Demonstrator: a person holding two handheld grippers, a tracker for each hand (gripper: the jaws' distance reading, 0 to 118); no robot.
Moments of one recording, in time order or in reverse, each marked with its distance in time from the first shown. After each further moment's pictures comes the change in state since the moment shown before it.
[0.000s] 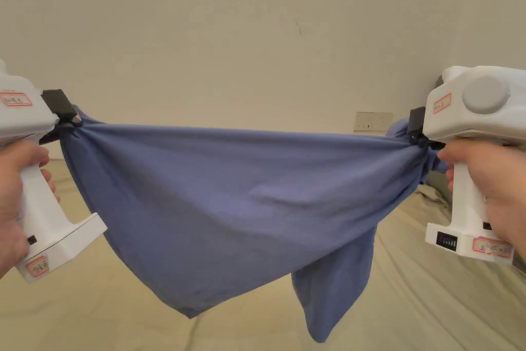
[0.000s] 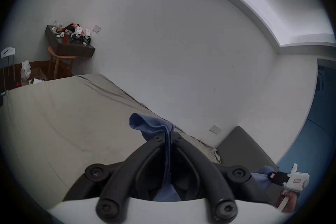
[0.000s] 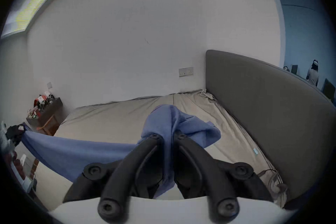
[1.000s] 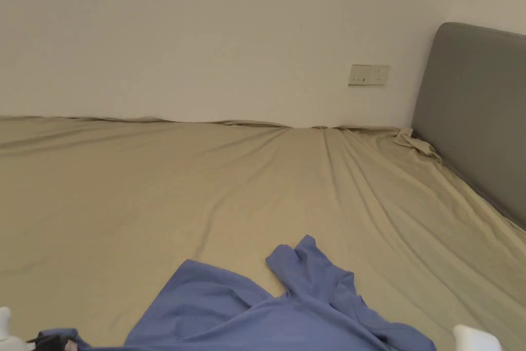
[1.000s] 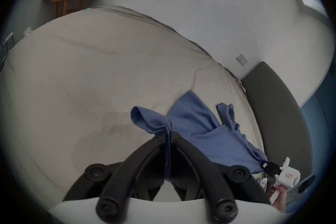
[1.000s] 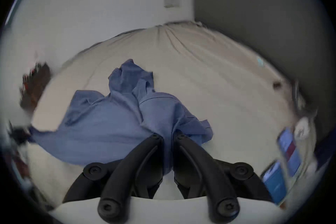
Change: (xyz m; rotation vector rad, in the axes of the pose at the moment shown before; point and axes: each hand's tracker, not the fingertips) left arm -0.175 -0.266 0.056 -0.552 0.111 -0.038; right arm 0.078 -0.389 0.011 -0.386 -0.034 -0.243
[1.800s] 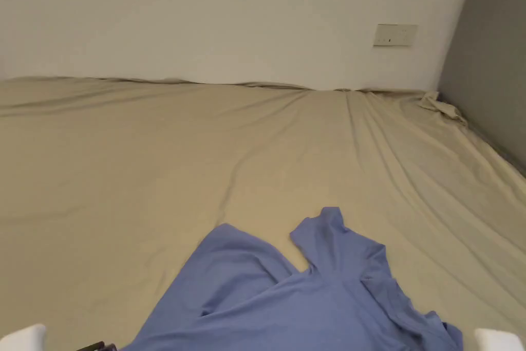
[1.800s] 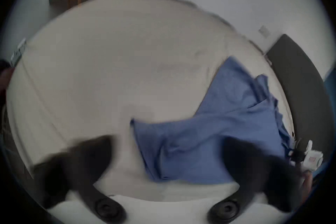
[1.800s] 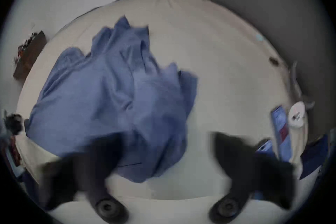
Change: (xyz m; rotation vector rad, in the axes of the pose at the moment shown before) left arm -0.032 -0.072 0.027 -0.016 0.206 -0.148; right arm 0.026 -0.038 0.015 -0.077 -0.114 0.321
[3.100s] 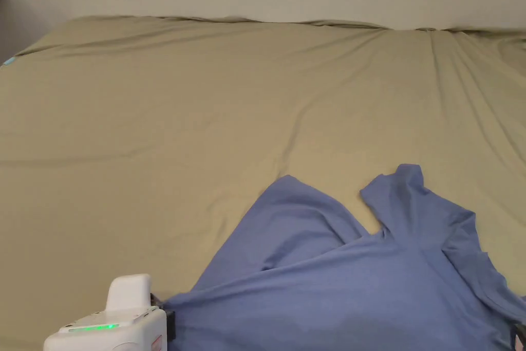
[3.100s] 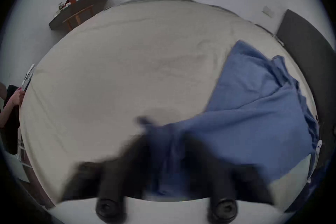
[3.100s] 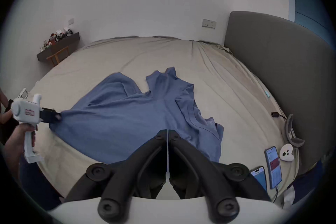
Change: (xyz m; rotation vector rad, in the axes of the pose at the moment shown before) left arm 0.034 -0.027 -0.052 -0.089 0.148 -0.133; right arm -0.081 -0.001 0.071 0.234 0.122 0.170
